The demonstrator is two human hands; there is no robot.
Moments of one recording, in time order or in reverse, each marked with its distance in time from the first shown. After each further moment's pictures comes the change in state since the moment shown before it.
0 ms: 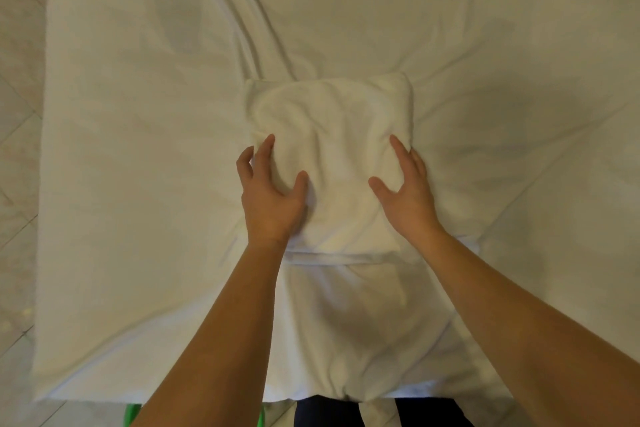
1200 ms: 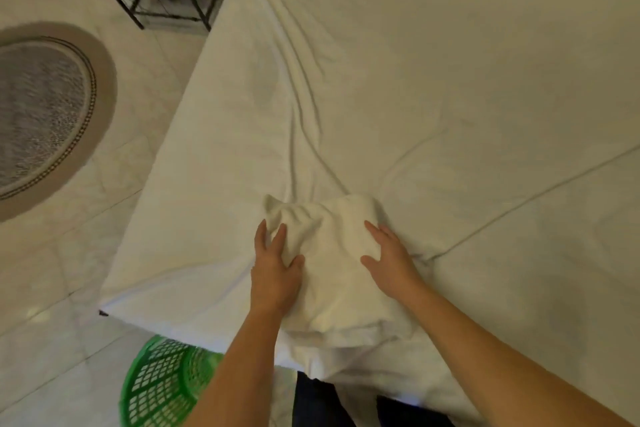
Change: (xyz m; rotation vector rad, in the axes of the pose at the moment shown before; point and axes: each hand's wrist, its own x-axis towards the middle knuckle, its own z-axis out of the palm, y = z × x) left_hand -0.211 0.048 -0.072 0.142 -0.015 -0.108; right_hand -0.145 -0.028 -0.104 -0.202 -0.446 -0.140
